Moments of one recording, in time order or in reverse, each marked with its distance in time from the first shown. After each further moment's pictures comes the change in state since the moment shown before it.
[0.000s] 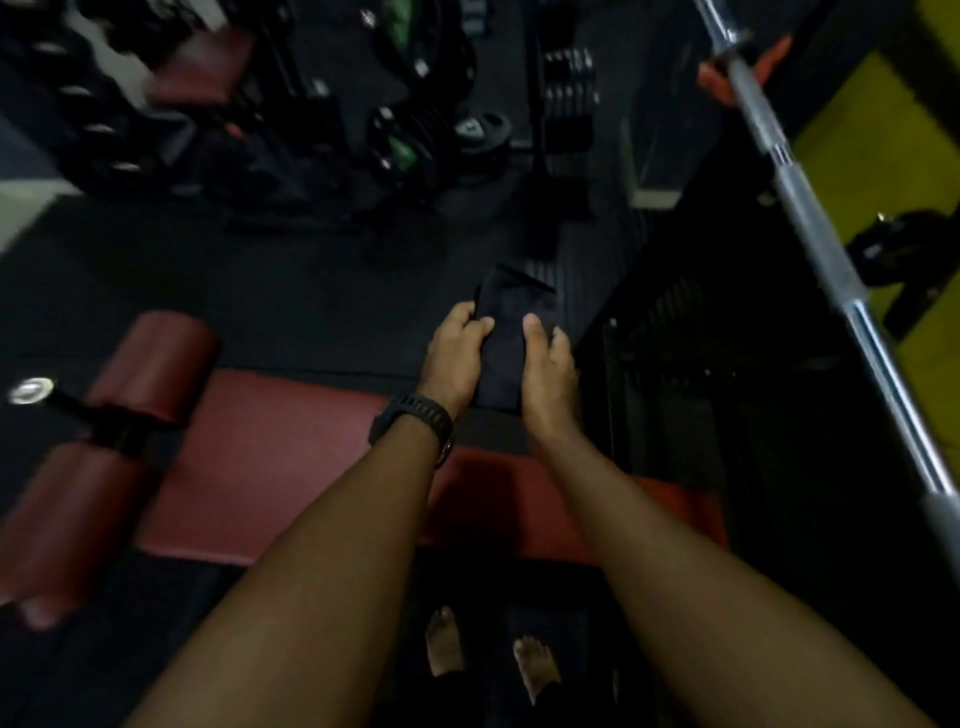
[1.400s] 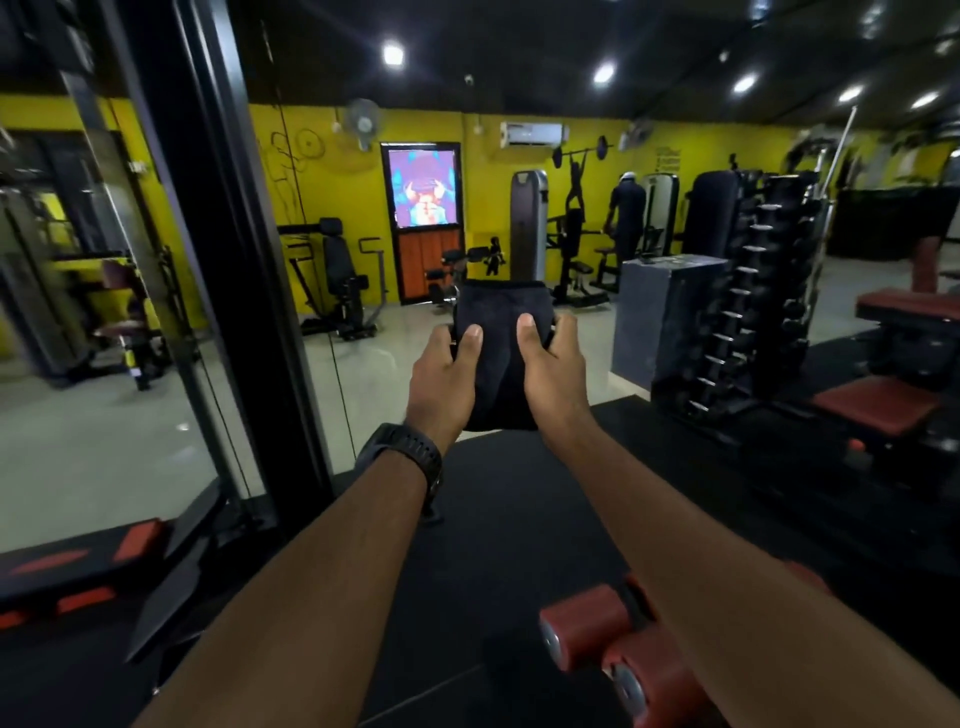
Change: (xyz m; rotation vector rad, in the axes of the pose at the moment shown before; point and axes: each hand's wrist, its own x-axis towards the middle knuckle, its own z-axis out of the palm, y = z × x) left_hand -0.465 0.067 -0.739 0.207 1.325 0.312; right_hand -0.631 -0.191 0.552 0.117 -1.153 -0.694
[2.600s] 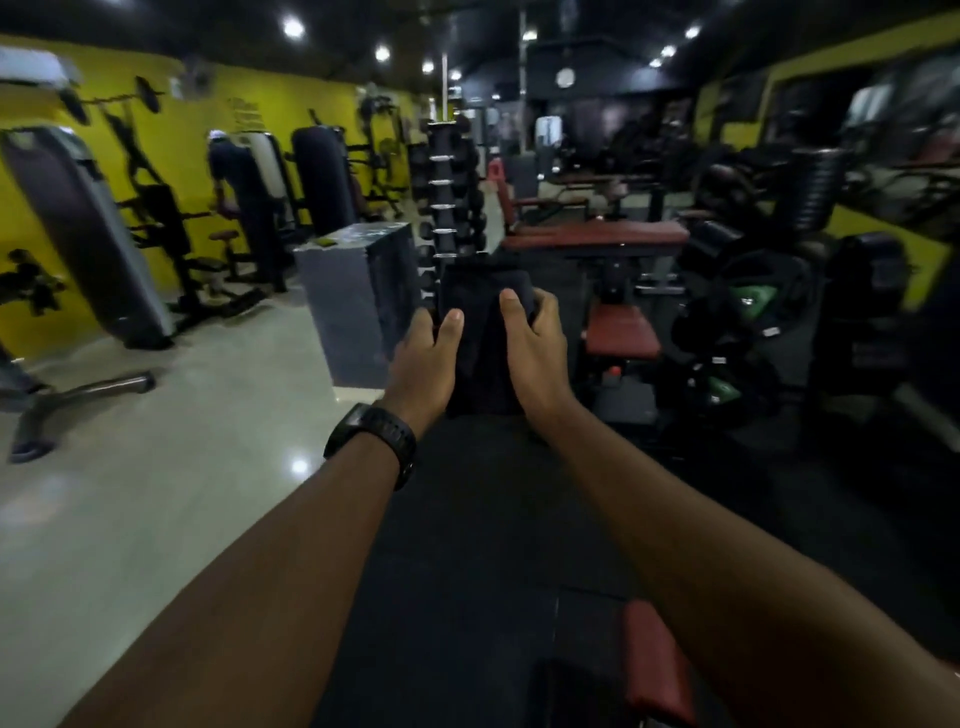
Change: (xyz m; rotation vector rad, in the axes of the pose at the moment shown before) left_hand 0.577 -0.215 0.409 -0.200 -0.863 0.189; right_hand 0.560 0.319 0.028 -0.248 0.813 0.135
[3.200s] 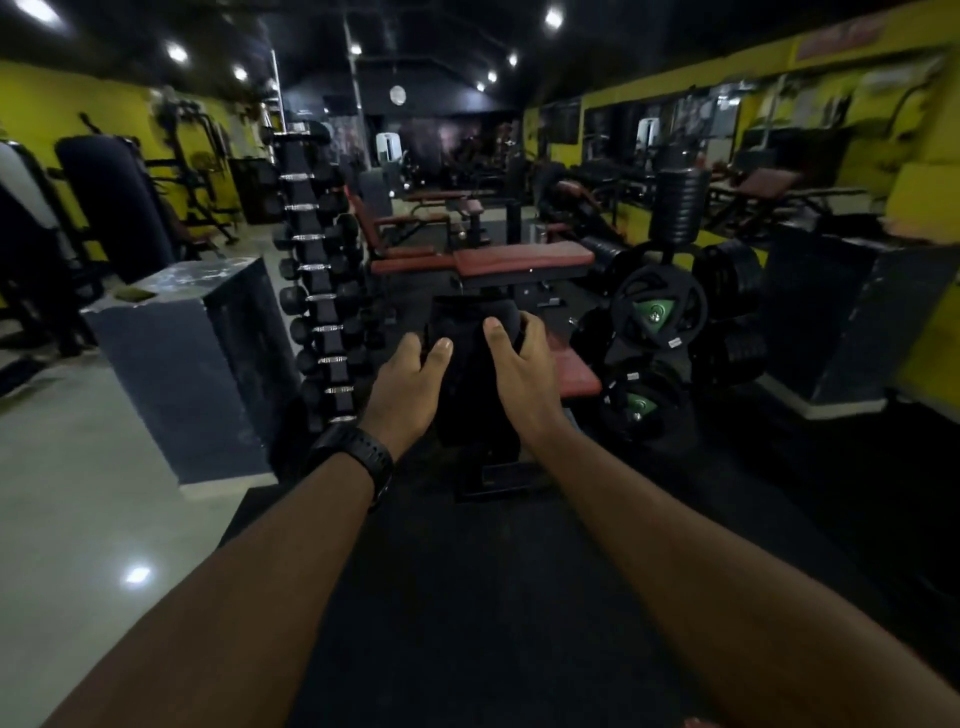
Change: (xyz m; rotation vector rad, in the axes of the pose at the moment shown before) left_hand 0.347 -0.111 0.077 -0.098 -0.344 0.144; right_hand 0.288 0.116 0.099 -0.189 0.321 -0.024
